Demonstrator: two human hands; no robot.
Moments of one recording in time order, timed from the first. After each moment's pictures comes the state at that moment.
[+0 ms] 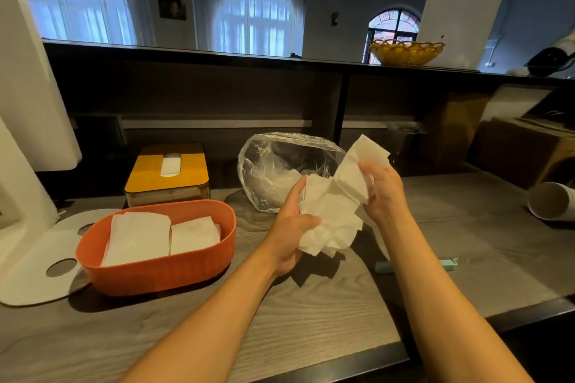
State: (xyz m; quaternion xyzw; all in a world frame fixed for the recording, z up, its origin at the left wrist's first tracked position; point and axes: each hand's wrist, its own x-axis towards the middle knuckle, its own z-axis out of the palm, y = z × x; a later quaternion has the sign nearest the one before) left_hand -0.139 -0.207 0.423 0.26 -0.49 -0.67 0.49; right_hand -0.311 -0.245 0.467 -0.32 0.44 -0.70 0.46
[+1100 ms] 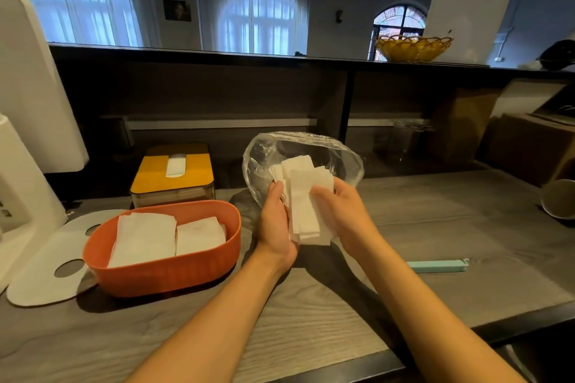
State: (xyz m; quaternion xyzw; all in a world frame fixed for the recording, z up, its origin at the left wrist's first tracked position) left_hand -0.134 -0.214 0.422 0.26 -0.37 -0.65 0.61; right_hand -0.242 -0.209 0.452 -0.51 0.51 -0.55 0.41
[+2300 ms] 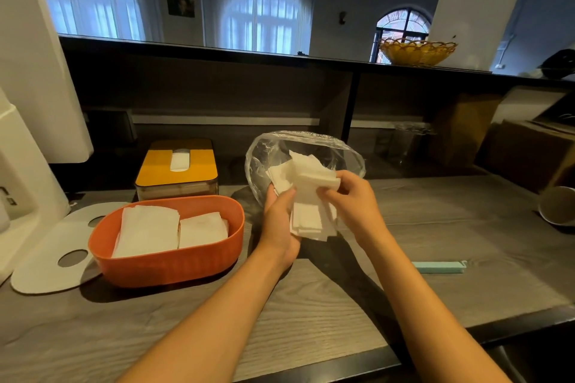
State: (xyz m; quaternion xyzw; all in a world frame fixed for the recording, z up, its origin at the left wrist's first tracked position) left_hand -0.135 -0.222 0.415 0.27 -0.31 -0.65 0.64; right_hand -0.260 -0.217 0.451 -0.60 0.50 -0.55 0.29
